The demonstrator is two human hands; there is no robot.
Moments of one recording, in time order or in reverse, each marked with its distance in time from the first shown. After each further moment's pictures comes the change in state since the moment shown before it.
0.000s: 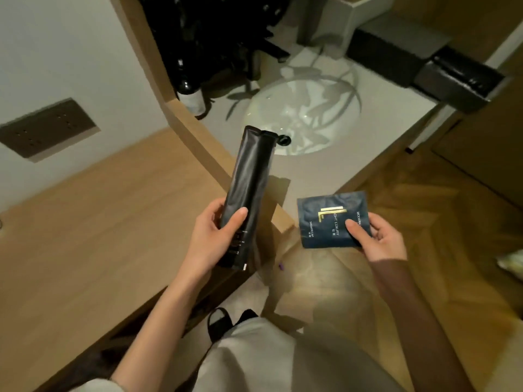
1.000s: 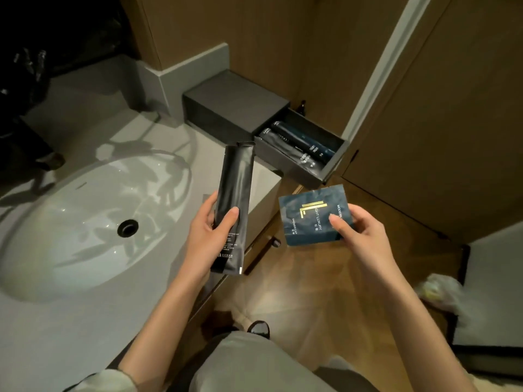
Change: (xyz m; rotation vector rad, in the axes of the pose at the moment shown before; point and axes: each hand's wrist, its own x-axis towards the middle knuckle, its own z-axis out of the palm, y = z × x) left_hand 0.229 0.128 0.435 -0.184 -0.133 0.002; right_hand 0.315 -0.101 -0.324 -0.172 0.131 -0.093
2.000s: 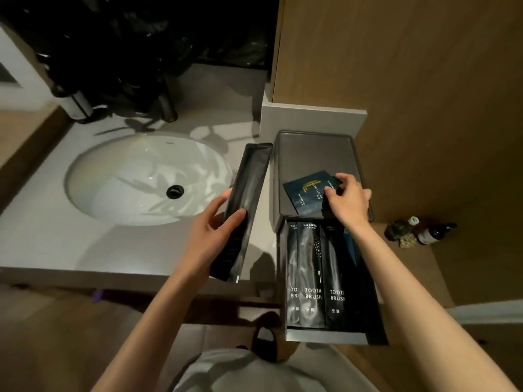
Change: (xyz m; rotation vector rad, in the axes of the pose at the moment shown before) left_hand 0.139 0.059 0.123 -0.248 0.795 -0.075; right_hand 0.423 -0.050 0.149 -0.628 -0.625 -0.473
